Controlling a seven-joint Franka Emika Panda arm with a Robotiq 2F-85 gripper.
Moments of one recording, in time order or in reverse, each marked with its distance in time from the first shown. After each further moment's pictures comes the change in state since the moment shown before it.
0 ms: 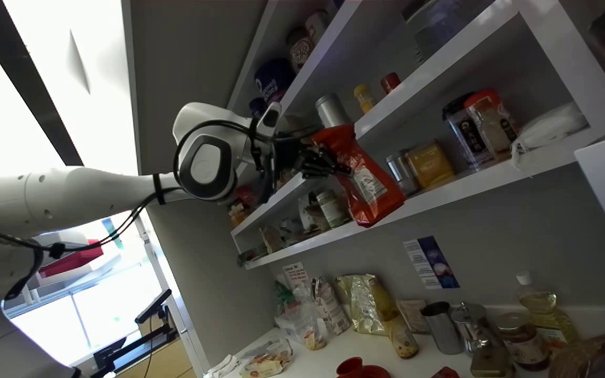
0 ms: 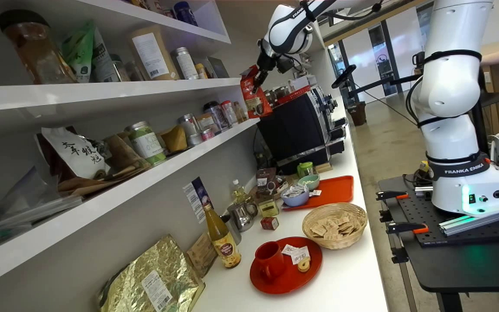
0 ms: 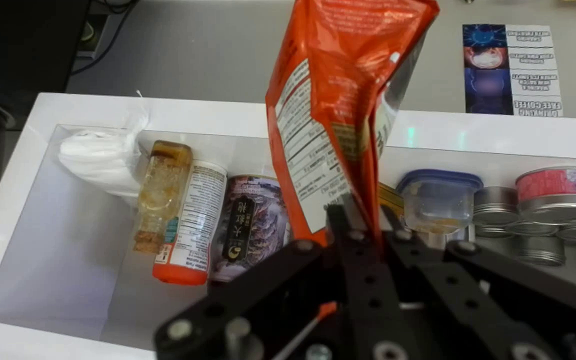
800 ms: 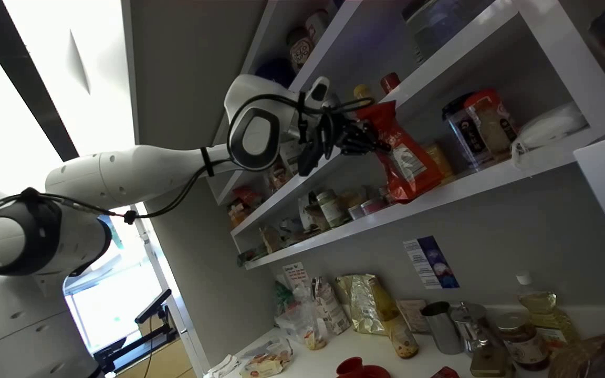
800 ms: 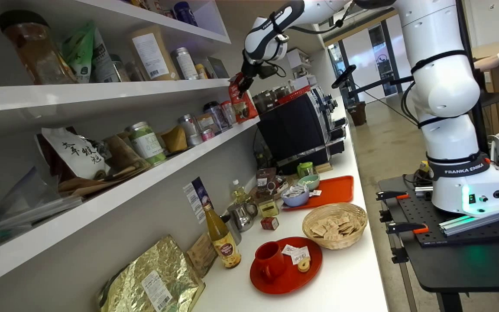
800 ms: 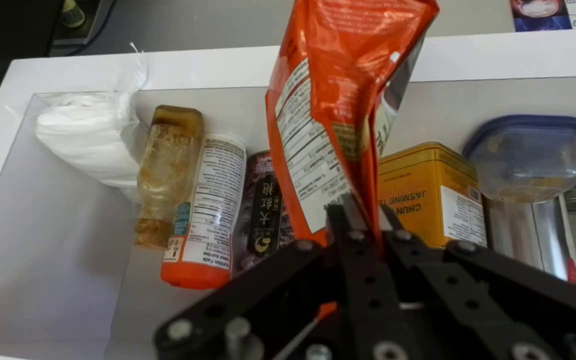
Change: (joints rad) arm -0.005 0.337 -0.038 0.386 0.180 -0.106 -0.058
